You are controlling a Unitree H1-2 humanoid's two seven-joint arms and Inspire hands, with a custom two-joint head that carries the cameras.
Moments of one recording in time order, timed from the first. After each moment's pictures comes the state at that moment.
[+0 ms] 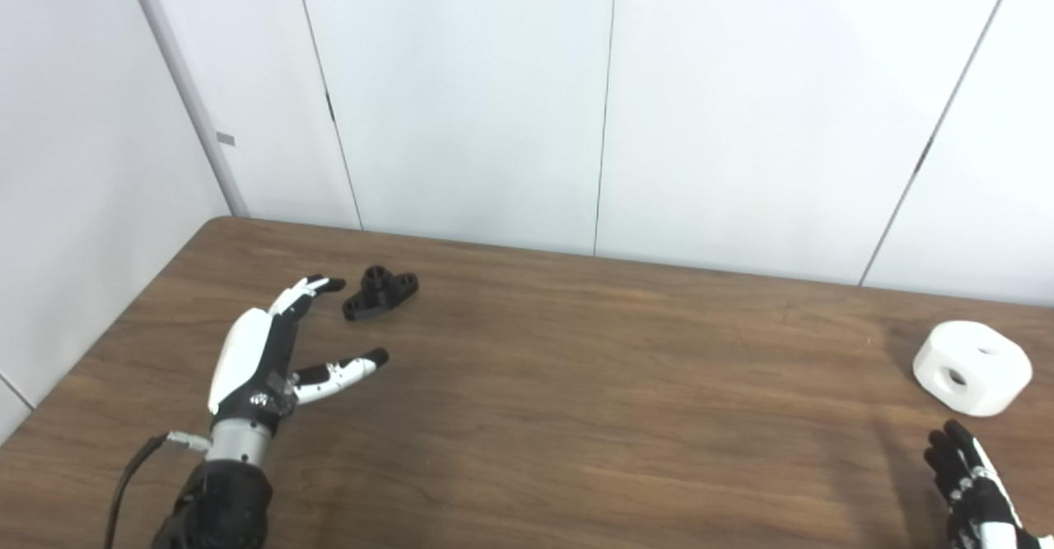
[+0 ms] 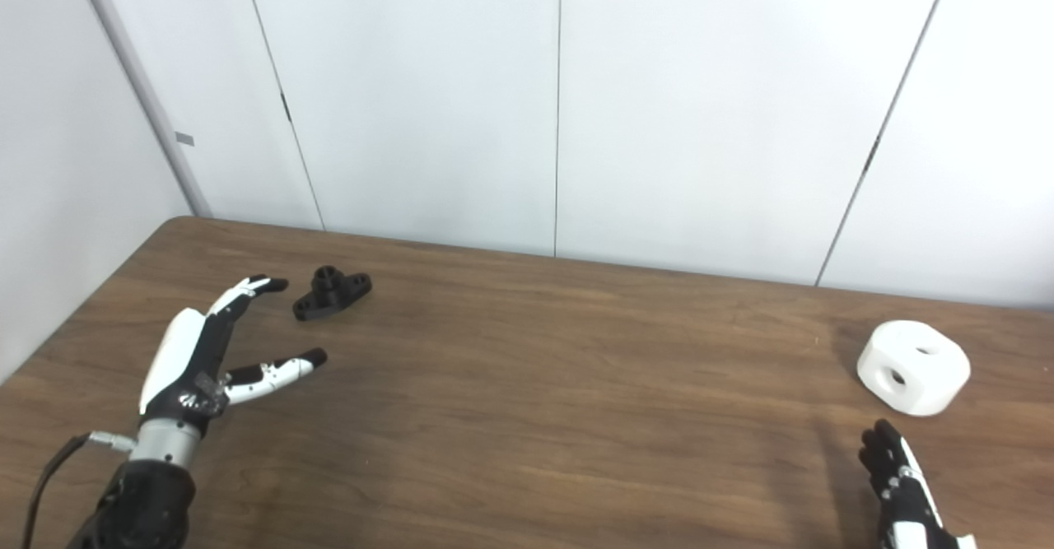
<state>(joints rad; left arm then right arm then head) -0.09 0.34 0.19 -0.14 0.46 0.21 0.02 0.18 -0.11 -0.15 -0.18 0.04 -0.09 0.08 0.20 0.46</state>
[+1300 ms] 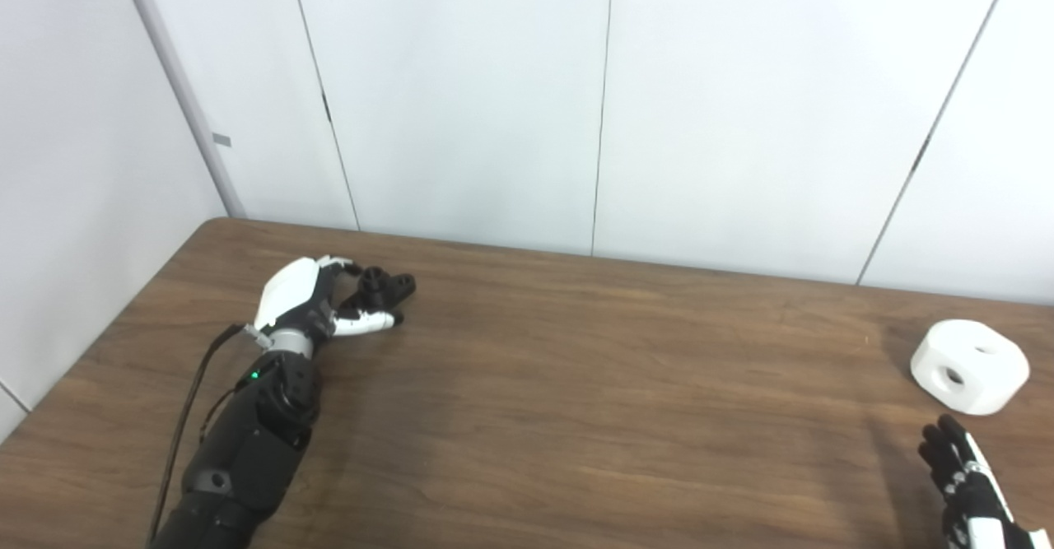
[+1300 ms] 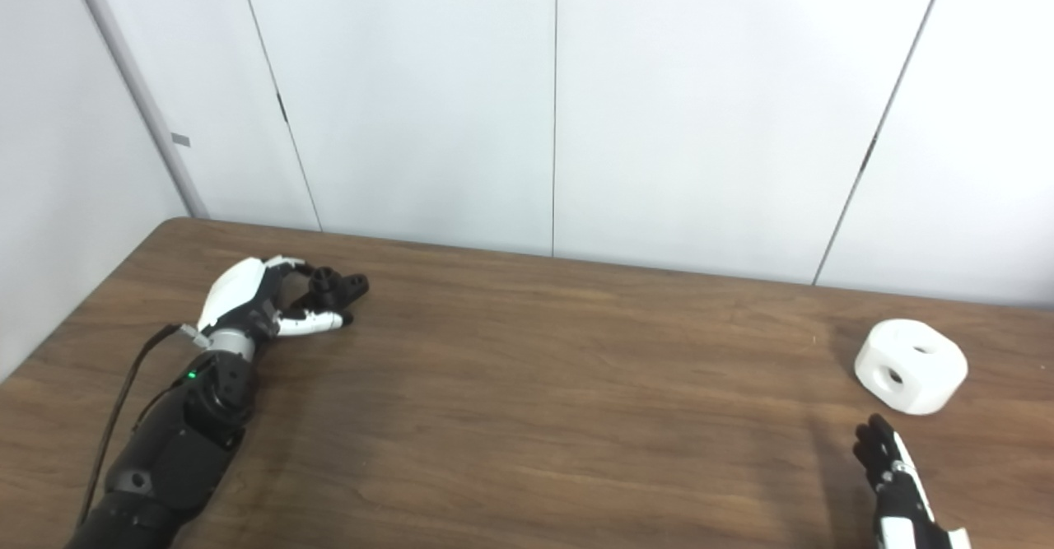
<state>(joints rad) -0.46 0.46 -0.06 0.43 0.56 0.33 0.07 0.18 -0.11 -0.13 -0.19 0.02 -0.11 0.06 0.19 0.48</state>
